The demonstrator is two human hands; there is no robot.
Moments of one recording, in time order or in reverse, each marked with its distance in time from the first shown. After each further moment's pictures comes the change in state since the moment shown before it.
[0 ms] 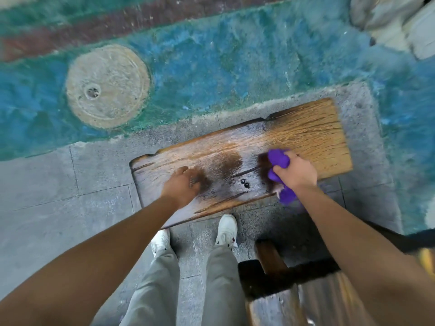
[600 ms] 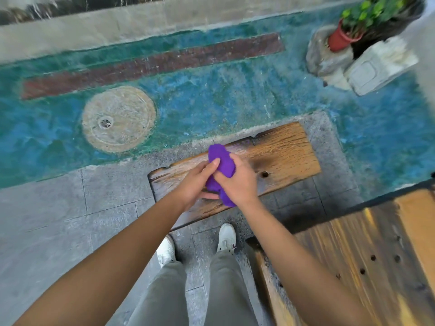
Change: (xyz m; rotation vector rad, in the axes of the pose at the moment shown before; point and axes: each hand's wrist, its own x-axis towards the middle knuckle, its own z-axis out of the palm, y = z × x) left_hand -0.173 0.048 -0.109 -1.200 -0.182 0.109; right_hand -0.232 -0.190 -0.081 0.595 0.153 -0.254
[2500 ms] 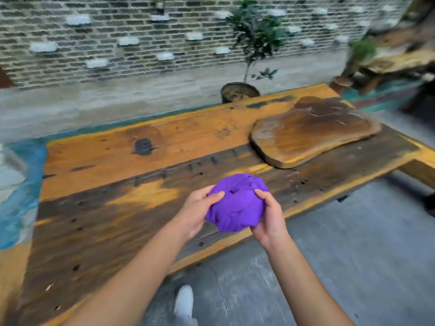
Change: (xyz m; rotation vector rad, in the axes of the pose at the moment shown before) left_hand -0.523 -0.358 0.398 0.915 -1.357 -0.102; right_hand -0.829 0.166 -0.130 1.839 1.684 0.136
